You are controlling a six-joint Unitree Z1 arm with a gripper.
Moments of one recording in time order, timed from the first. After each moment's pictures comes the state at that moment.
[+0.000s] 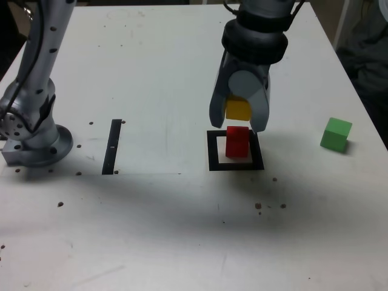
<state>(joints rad) -0.11 2.10 -1.84 1.50 0.00 0.10</state>
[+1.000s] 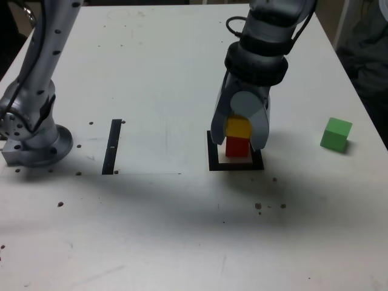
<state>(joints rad) -0.11 2.14 -1.76 1.41 -0.03 0.11</state>
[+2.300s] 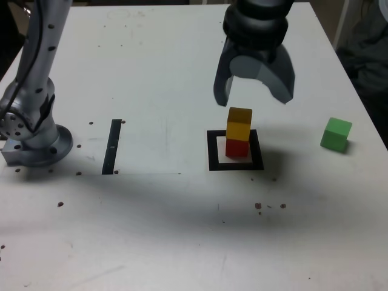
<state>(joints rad) -0.08 2.09 -1.88 1.51 0.16 0.16</state>
